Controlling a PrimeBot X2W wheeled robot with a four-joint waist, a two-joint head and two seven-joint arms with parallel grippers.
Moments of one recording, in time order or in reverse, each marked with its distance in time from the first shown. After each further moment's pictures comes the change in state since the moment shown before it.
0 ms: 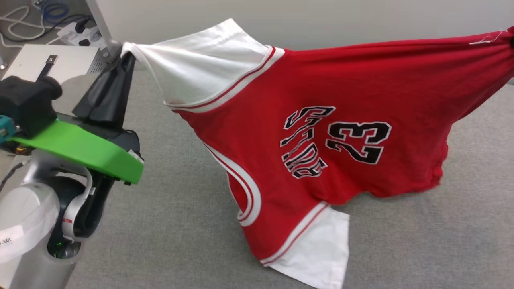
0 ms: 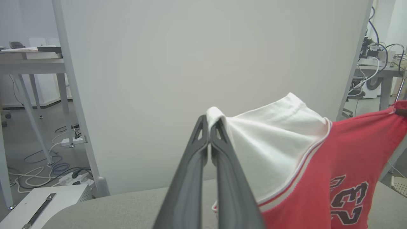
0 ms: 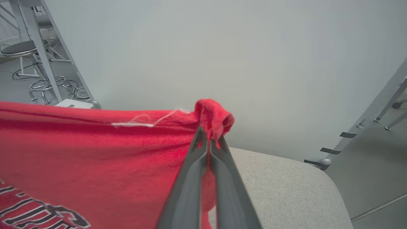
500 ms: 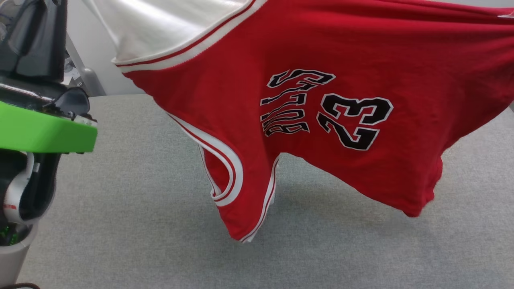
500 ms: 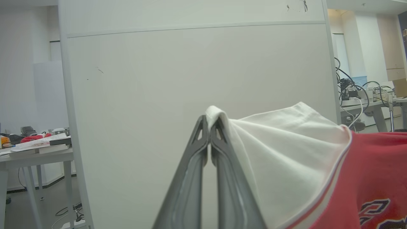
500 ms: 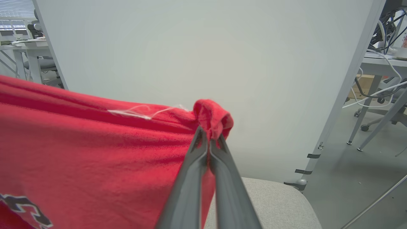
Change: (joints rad) left arm -0.123 0.078 0.095 -0.133 0.058 0.041 0.008; right arm 0.068 0.046 -0.134 -0.219 0.007 0.001 0.031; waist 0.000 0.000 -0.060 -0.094
